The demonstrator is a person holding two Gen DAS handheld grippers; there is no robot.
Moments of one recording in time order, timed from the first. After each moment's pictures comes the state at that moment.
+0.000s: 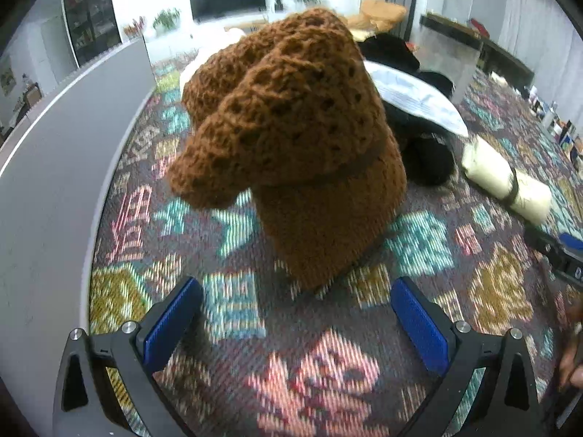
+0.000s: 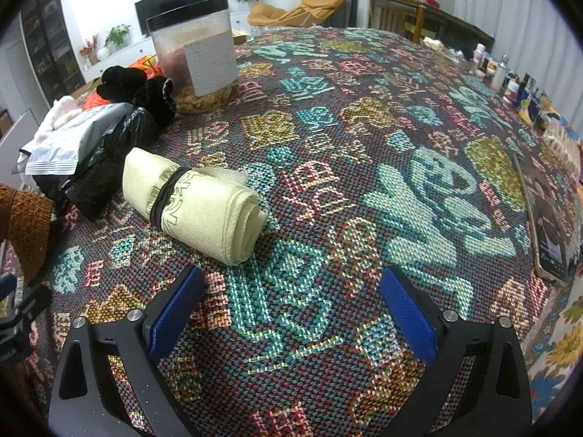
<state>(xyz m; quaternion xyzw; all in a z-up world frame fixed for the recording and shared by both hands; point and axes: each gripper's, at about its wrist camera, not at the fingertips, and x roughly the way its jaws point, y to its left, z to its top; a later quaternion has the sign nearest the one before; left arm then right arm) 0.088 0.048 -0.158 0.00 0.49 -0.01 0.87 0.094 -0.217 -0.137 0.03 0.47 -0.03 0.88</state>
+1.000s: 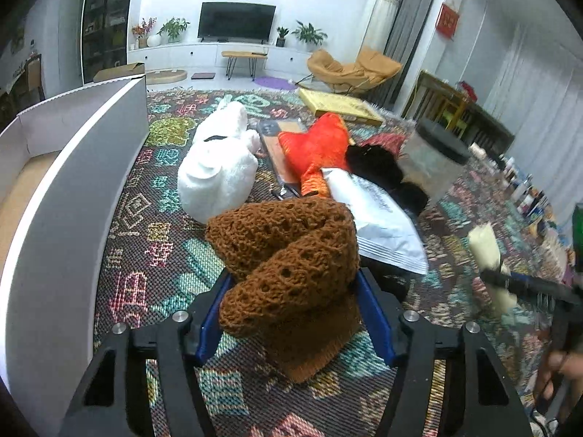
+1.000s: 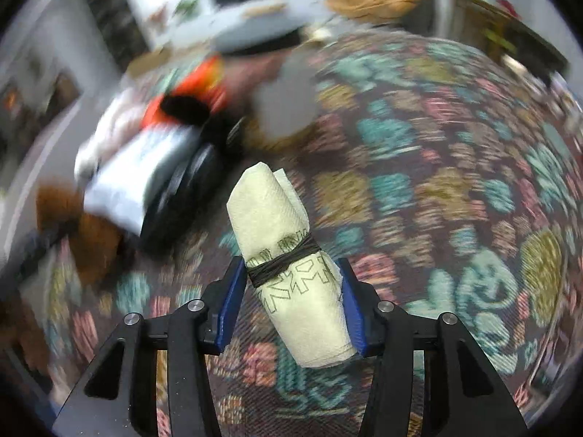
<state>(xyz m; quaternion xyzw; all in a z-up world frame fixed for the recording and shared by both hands) 0.120 0.075 -0.095 -0.11 0.39 -0.05 0.91 0.159 -0.238 -0.084 0.07 0.48 0.08 0.87</state>
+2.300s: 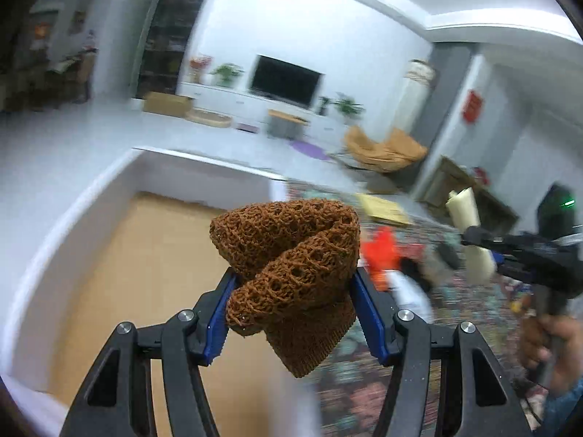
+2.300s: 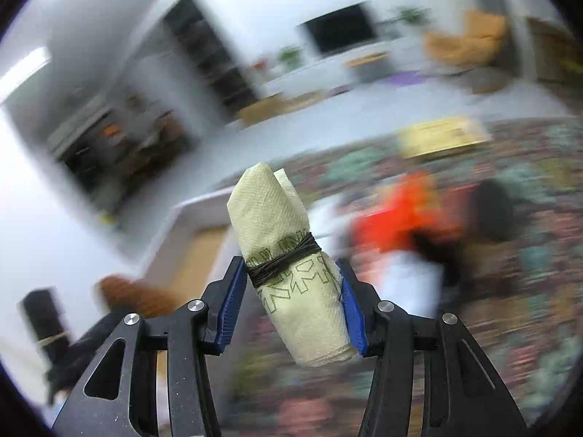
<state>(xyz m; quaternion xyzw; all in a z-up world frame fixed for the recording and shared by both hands) -0.017 0.271 0.031 -0.18 0.29 0.04 0.94 0.129 -0.014 0.067 0.12 0.40 0.37 0.83</state>
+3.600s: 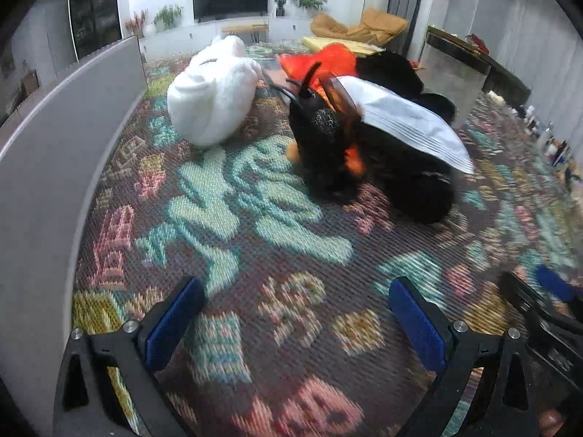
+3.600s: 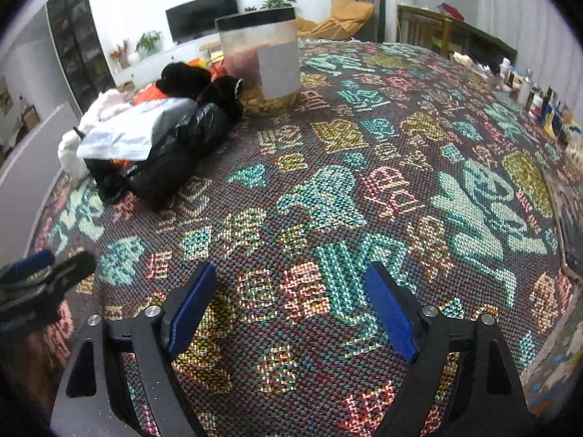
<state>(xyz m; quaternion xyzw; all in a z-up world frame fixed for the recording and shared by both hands) 0.123 0.041 -0.165 -0.02 0.45 -0.01 0.89 0.086 -0.167 -0.142 0.02 0.44 0.00 0.90</state>
